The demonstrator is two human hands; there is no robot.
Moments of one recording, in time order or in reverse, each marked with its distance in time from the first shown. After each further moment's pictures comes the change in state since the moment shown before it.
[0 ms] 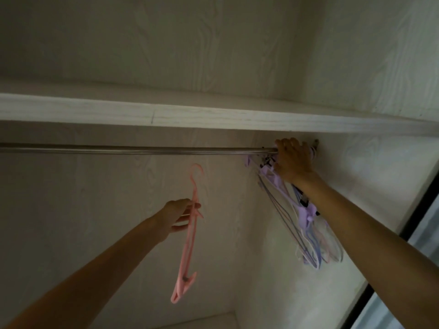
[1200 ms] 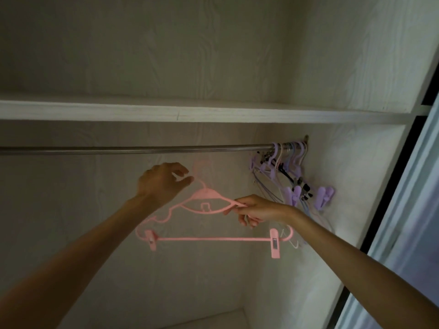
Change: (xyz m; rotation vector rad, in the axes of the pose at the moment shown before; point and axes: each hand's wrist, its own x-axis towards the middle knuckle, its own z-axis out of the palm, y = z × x) left_hand -0.077 0.041 -0.037 1.049 0.437 0.626; right_hand -0.131 -0.083 -0.016 1.194 -0.758 -0.230
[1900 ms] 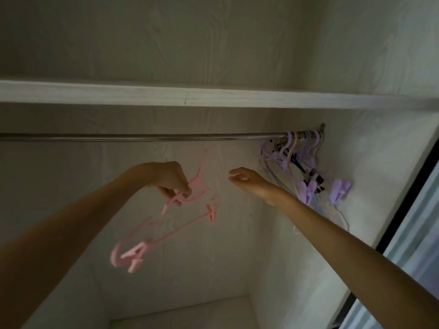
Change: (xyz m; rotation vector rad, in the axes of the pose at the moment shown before) left_hand 0.030 -0.011 -0.005 -0.169 -0.713 -0.197; right_hand 0.051 -0.015 0.003 0.015 0.324 0.040
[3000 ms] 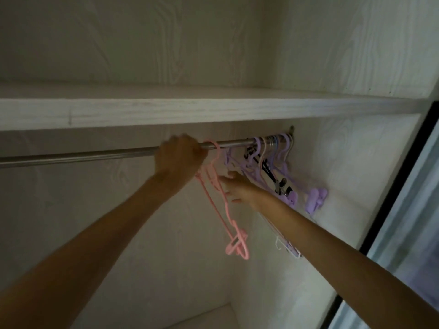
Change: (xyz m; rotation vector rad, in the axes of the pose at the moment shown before) left_hand 0.085 0.107 0.032 0.340 0.892 0.302; right_hand 0.034 0.023 -0.045 0.173 0.104 0.265
